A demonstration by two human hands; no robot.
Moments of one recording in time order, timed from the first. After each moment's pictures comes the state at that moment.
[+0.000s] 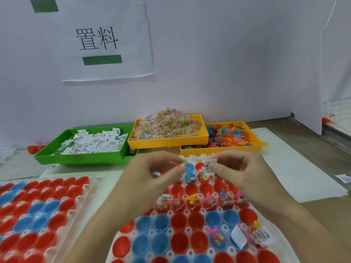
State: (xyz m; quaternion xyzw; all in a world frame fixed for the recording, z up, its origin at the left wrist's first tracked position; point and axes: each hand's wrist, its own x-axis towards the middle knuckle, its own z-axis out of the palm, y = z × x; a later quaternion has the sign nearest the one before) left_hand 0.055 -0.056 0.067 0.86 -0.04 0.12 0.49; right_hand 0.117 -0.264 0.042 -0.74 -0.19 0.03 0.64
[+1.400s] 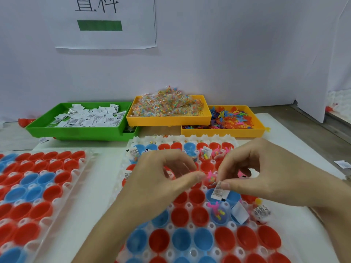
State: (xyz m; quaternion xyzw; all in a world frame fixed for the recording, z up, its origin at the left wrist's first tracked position) left_hand 0.035 -0.070 0.034 0.86 -0.11 0.14 0.48; right_hand 0.105 -0.288 0.065 -0.81 -0.43 0.13 0.39
